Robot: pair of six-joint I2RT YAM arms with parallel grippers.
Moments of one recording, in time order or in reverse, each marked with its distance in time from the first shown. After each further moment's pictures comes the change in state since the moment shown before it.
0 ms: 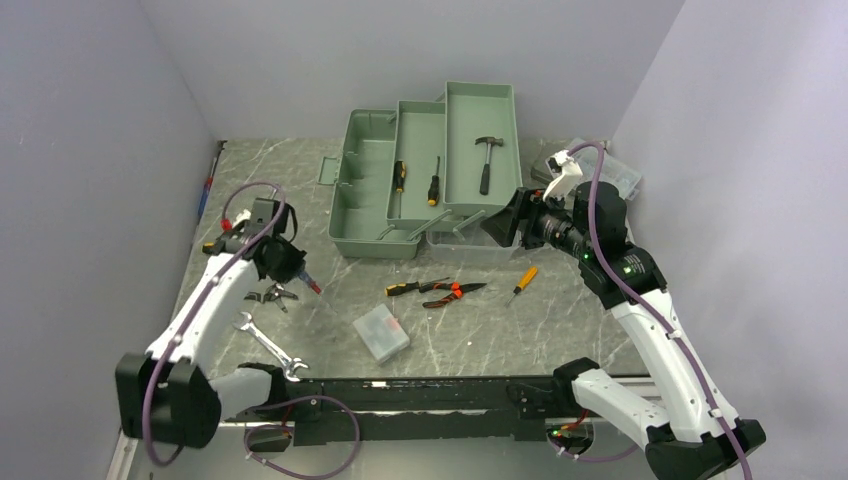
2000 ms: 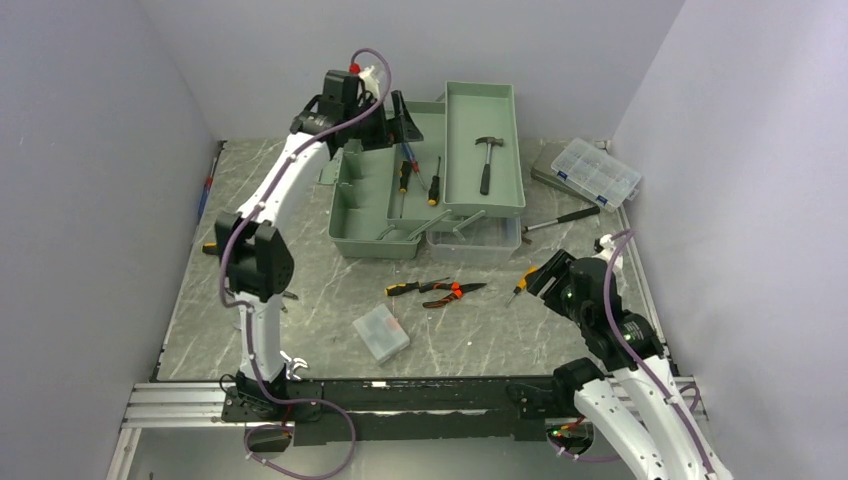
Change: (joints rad) left arm -0.186 0.892 1.230 0.293 0.629 0.605; right arm -0.001 -0.392 -0.433 -0.253 0.550 0.410
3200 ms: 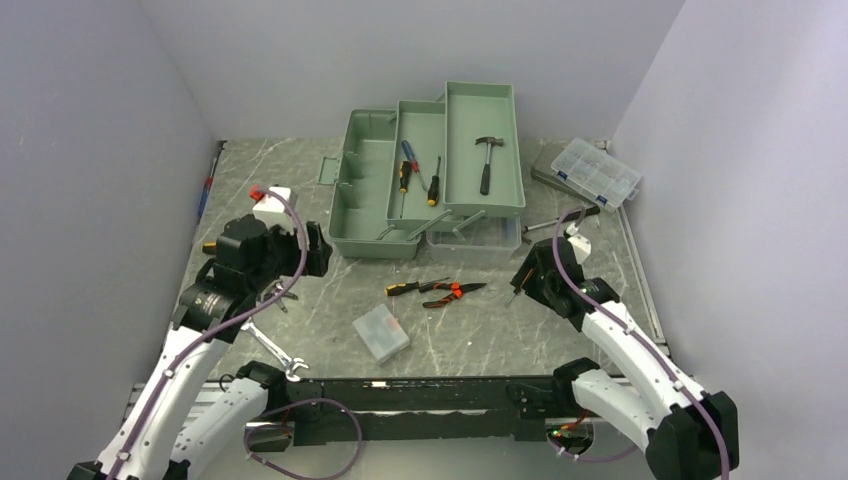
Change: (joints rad) left arm -0.001 -1.361 -1.202 -0.053 -0.461 0.277; right arm 0.000 0.356 -0.090 0.227 0.031 -0.013
